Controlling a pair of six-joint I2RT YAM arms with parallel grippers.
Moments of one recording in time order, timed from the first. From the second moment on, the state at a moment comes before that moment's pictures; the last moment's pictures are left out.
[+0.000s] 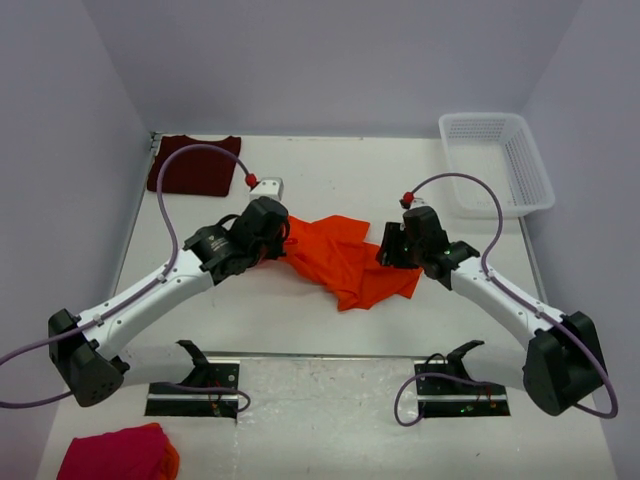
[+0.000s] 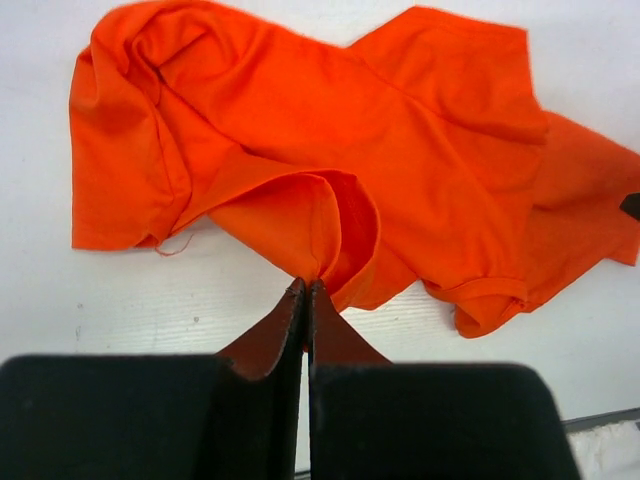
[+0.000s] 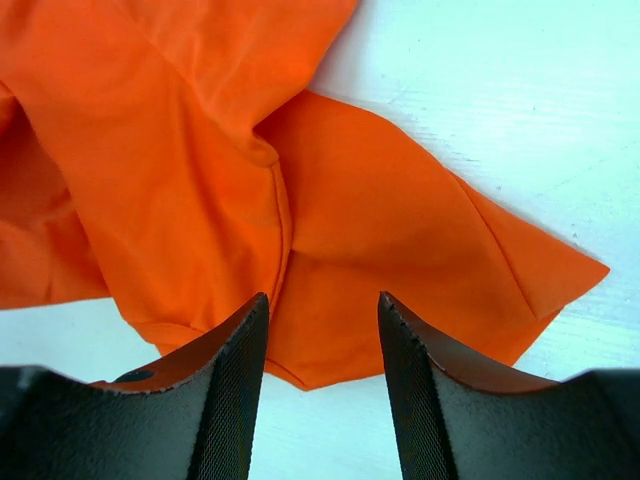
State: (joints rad) left arm -0.79 1.21 1.12 -0.73 -0.41 -0.59; right arm 0.48 1.22 0.77 -0.37 0.01 0.51
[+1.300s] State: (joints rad) left arm -0.79 1.36 1.81 -0.72 -0.38 -0.18; right arm 0.53 1.13 0.70 -0.28 -0.08 0.53
